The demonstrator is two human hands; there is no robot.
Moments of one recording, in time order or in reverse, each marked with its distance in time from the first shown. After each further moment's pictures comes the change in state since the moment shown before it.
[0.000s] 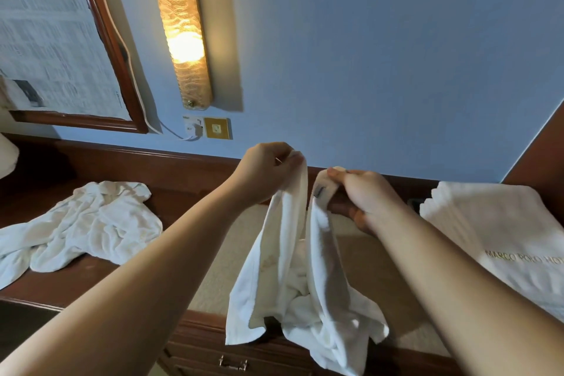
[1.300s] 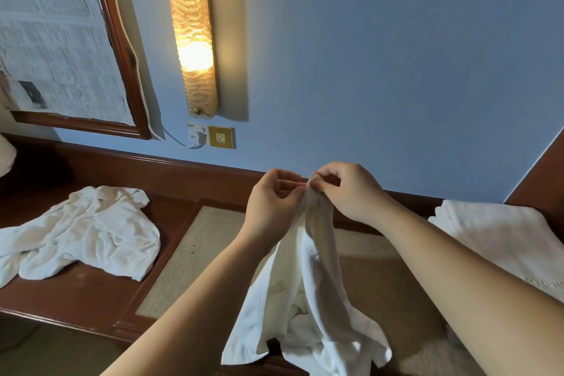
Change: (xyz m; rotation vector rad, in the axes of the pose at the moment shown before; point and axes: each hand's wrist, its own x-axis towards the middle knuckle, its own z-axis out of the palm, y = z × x) left_hand -0.035 -0.012 0.032 -0.544 0.219 -0.274; right_hand 0.014 -0.020 0.018 -1.003 -0.166 -0.632
